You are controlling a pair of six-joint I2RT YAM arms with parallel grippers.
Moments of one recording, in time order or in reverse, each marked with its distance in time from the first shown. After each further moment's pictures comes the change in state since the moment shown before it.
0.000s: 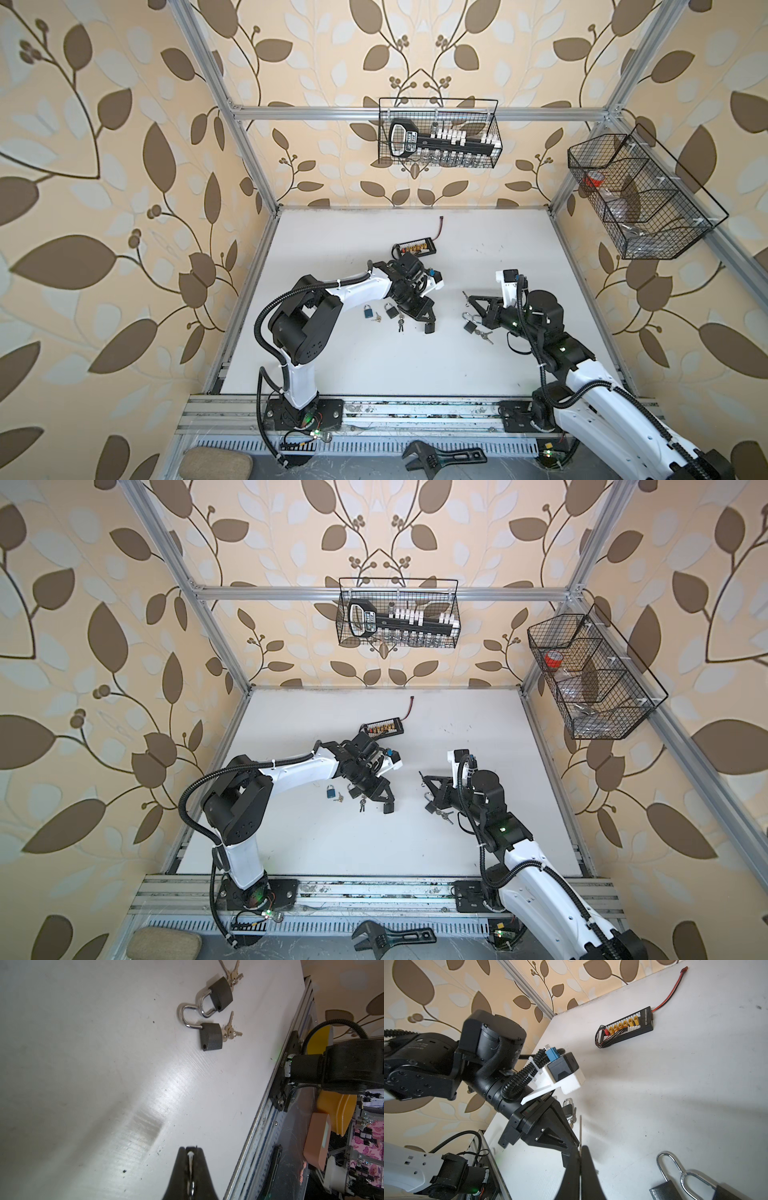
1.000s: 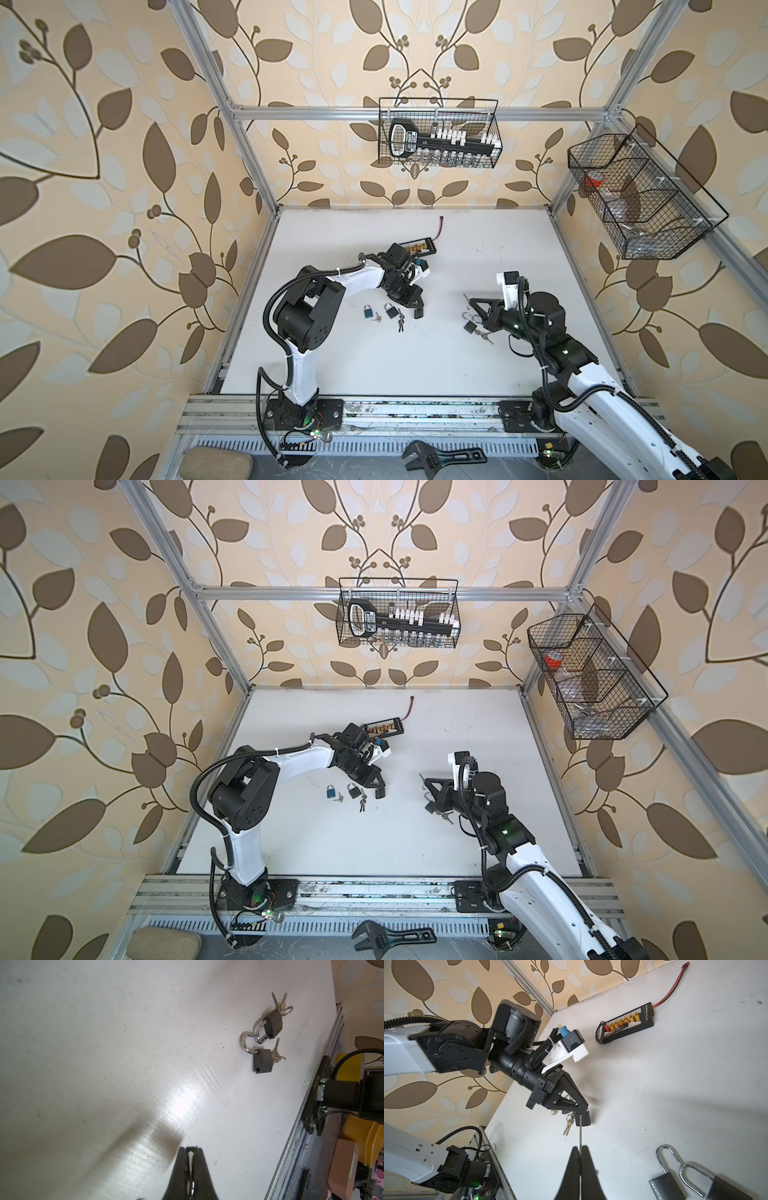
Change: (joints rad) left arm 0.084 0.084 0.035 0.036 -0.052 0.039; right arm 0.000 -0.031 0.000 -0.047 -0.011 -0.008
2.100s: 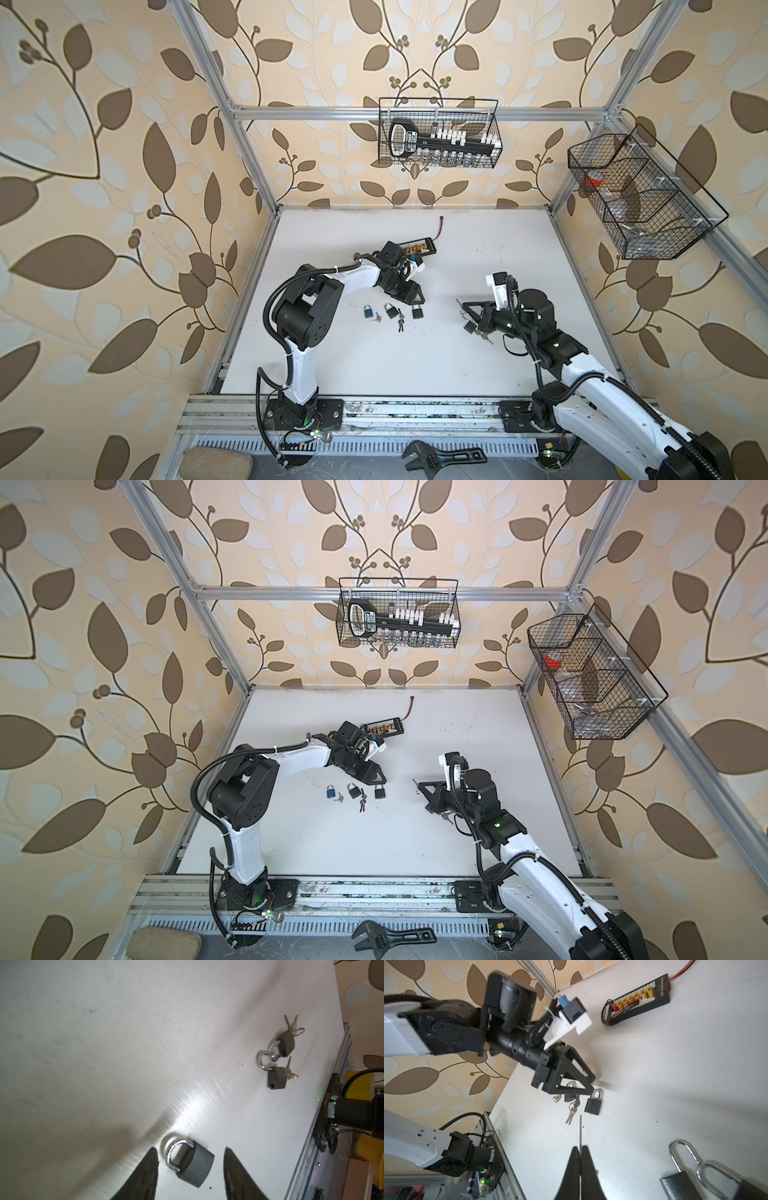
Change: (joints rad) left arm 0.039 -0.061 -0.044 0.105 -0.033 -0.035; right arm 0.088 0.123 0.000 0.047 -0.017 -0.007
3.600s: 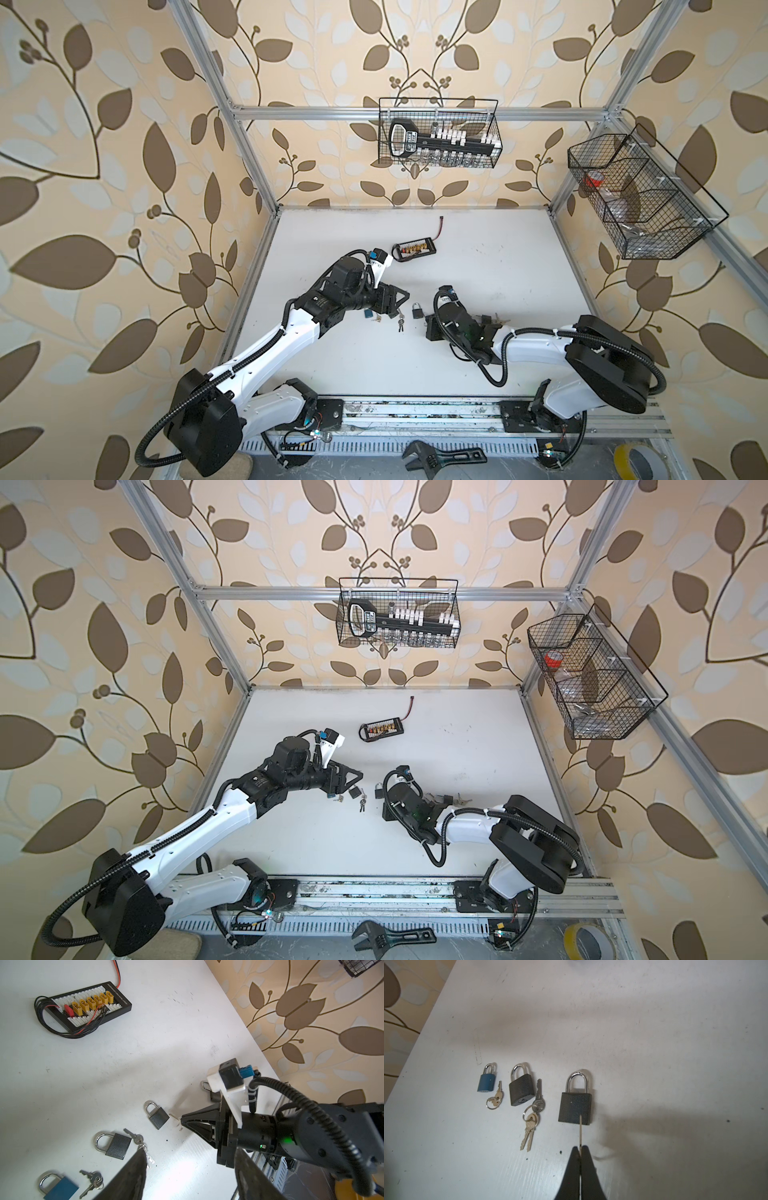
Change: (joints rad) left arm 0.000 -0.768 -0.438 0.147 -0.132 -0.283; right arm 0.468 0.718 0.179 0.257 0.662 0.237
